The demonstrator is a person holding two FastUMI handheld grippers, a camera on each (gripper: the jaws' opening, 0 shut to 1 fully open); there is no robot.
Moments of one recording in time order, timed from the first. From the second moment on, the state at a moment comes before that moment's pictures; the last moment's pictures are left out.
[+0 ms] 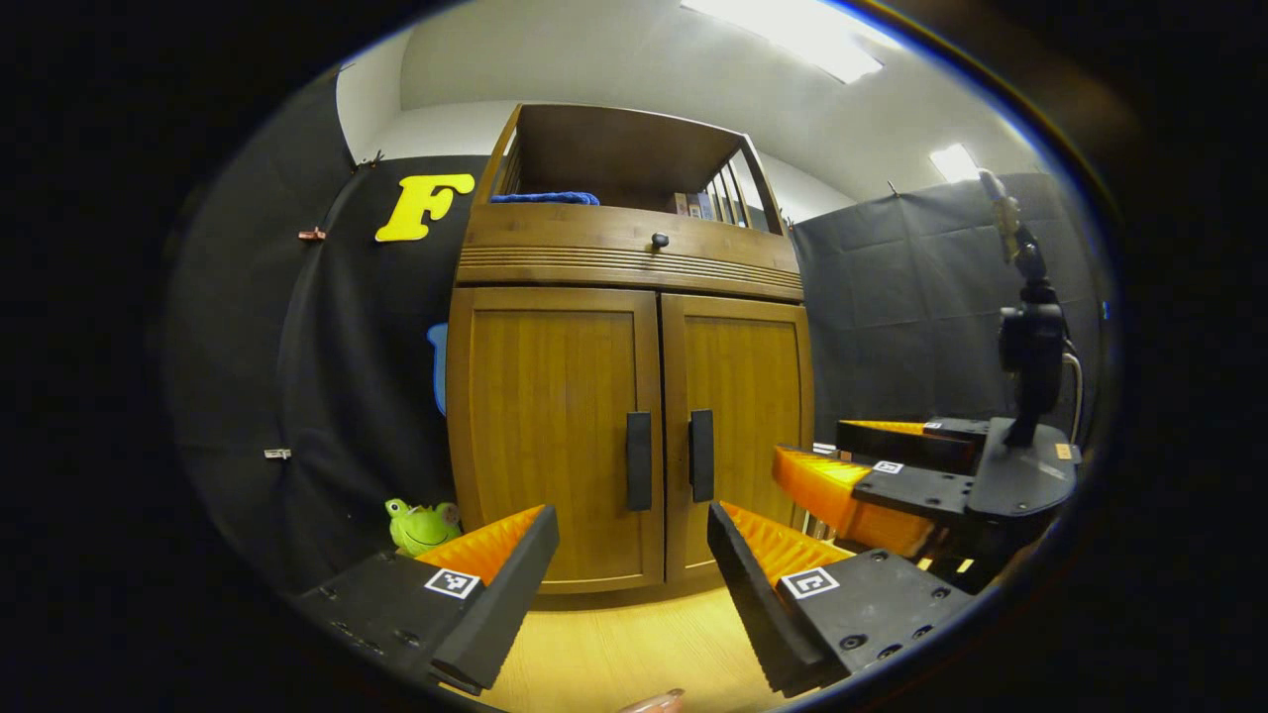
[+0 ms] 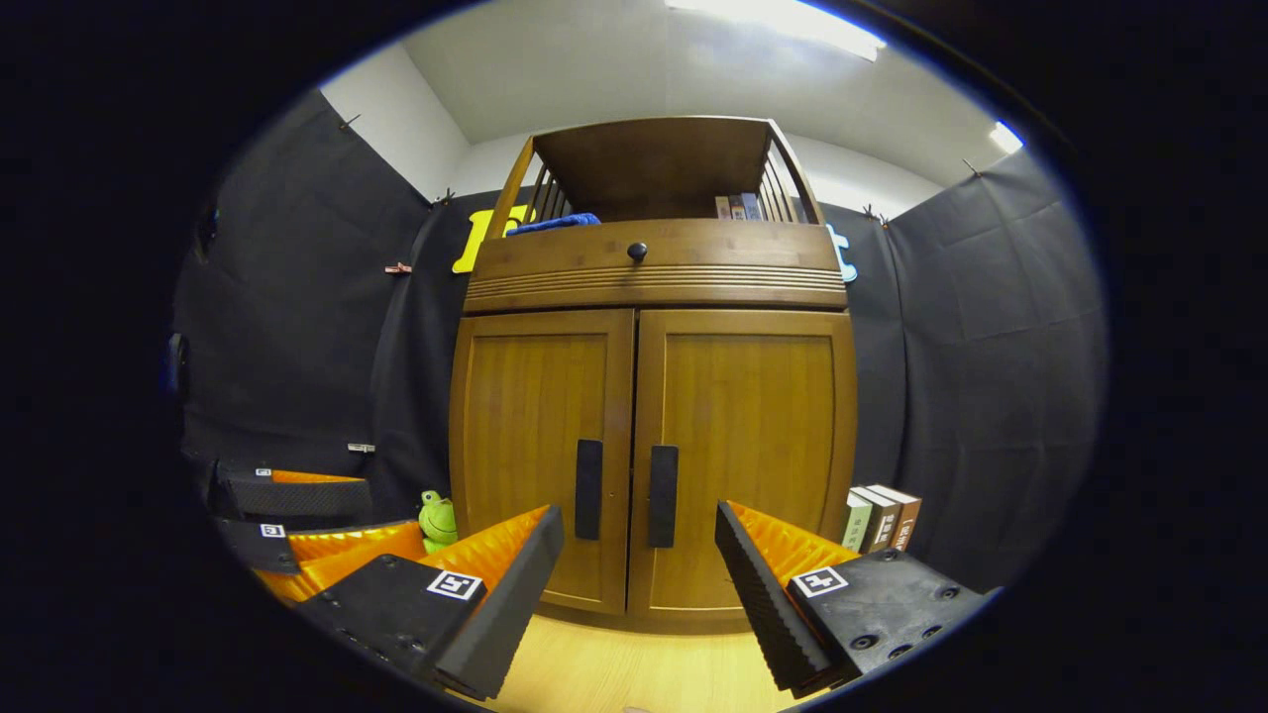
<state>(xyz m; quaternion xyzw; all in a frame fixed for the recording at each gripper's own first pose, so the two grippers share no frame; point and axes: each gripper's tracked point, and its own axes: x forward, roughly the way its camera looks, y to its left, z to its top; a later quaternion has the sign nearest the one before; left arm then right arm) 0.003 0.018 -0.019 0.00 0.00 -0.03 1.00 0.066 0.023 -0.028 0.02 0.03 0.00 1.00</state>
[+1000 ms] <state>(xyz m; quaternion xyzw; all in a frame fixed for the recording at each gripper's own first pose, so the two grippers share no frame) 0.005 0.062 -0.059 -0.01 0.04 -0.01 1.00 0.228 -0.007 -0.115 0.04 0.06 -0.06 1.00</state>
